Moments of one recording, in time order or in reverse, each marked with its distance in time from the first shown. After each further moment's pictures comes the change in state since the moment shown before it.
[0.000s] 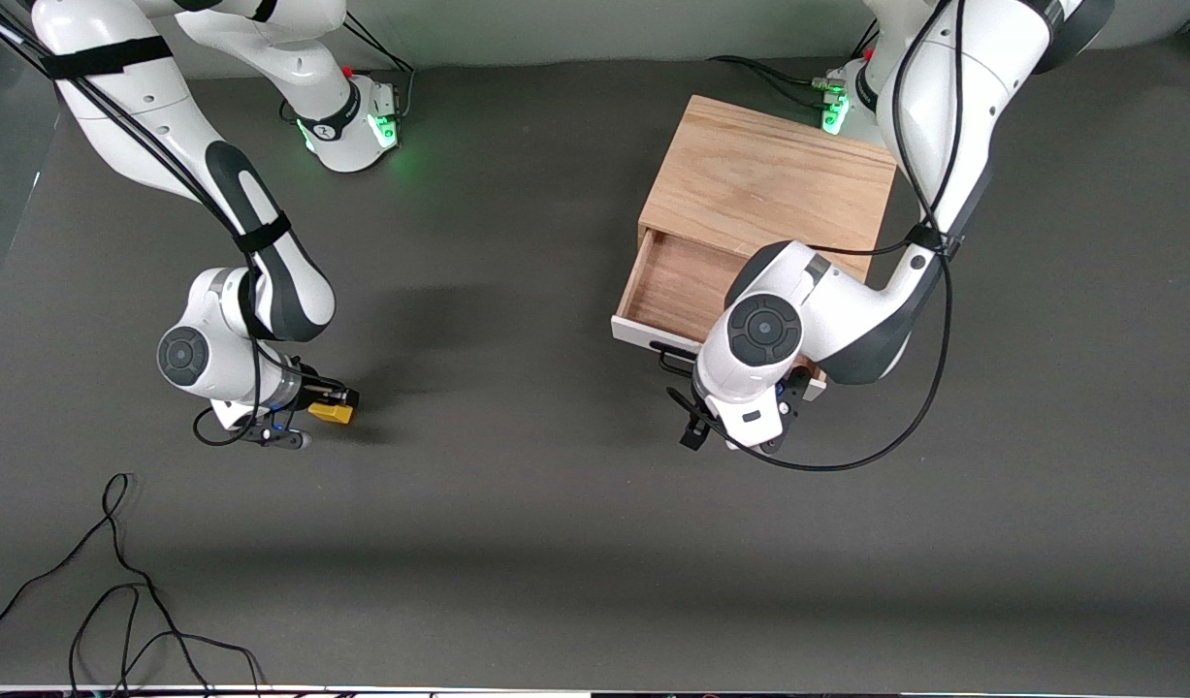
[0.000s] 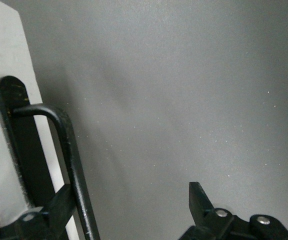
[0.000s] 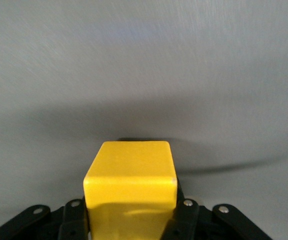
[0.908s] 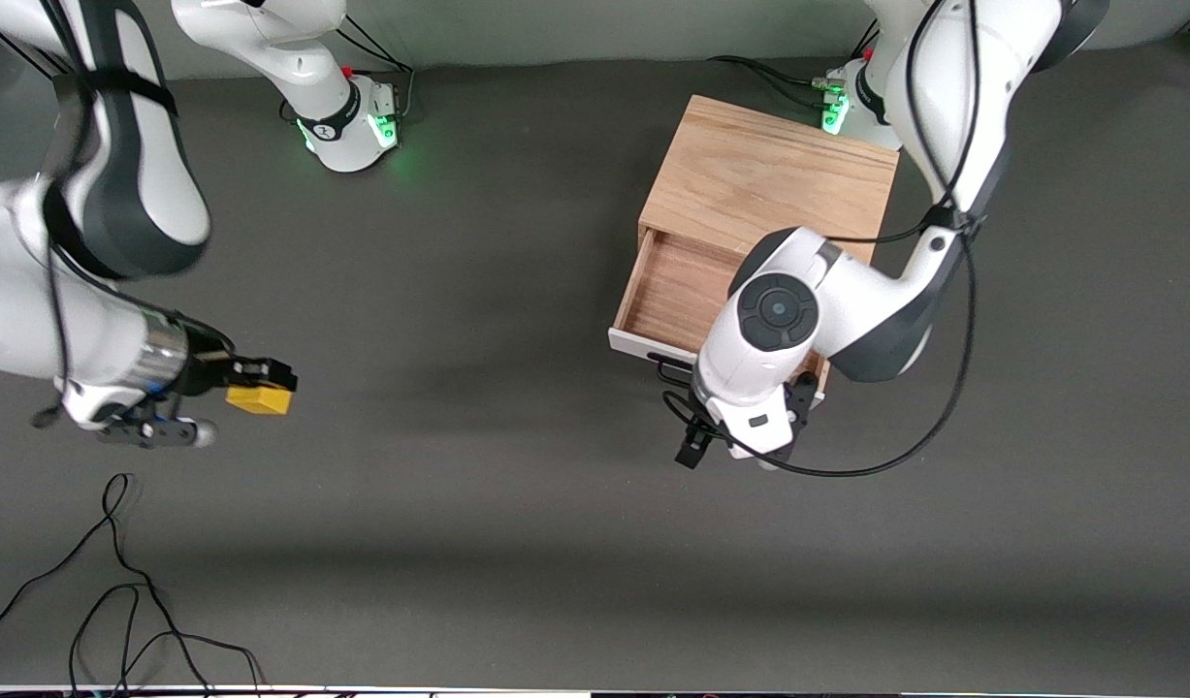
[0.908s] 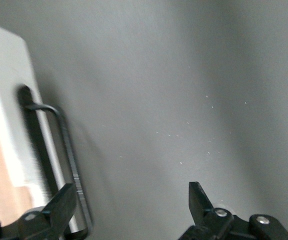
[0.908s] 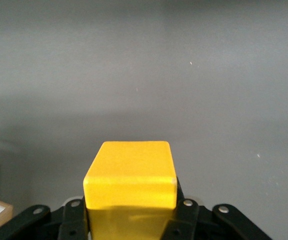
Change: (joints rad) left arm -0.014 -0.030 0.002 0.186 0.013 -0.144 0.060; right arm 0.017 -0.255 0.006 0.447 0.000 -0.699 -0.007
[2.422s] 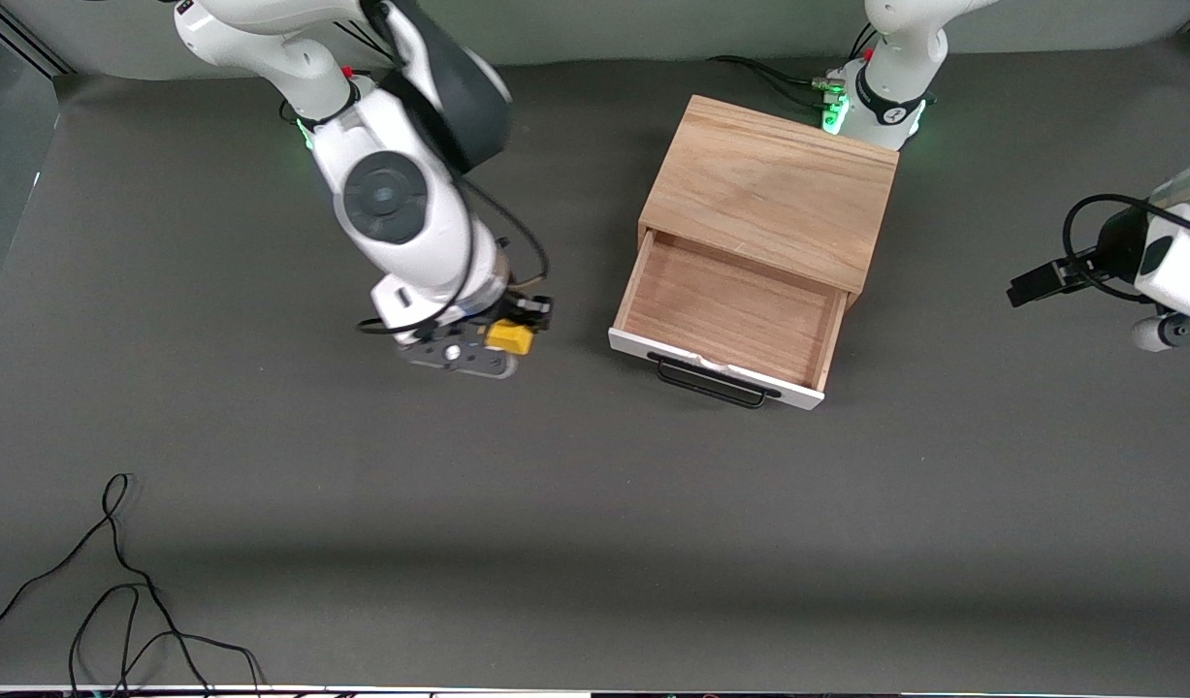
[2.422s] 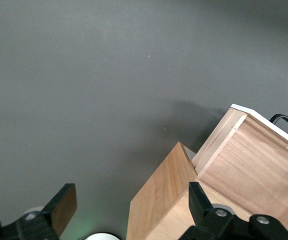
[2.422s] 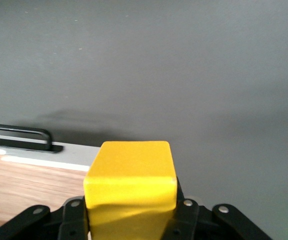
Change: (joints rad) left arm 0.547 -0.616 0.083 -0.364 -0.272 -0.369 1.443; right arm 0.529 0.254 0.013 0.312 -0.010 0.003 0.744
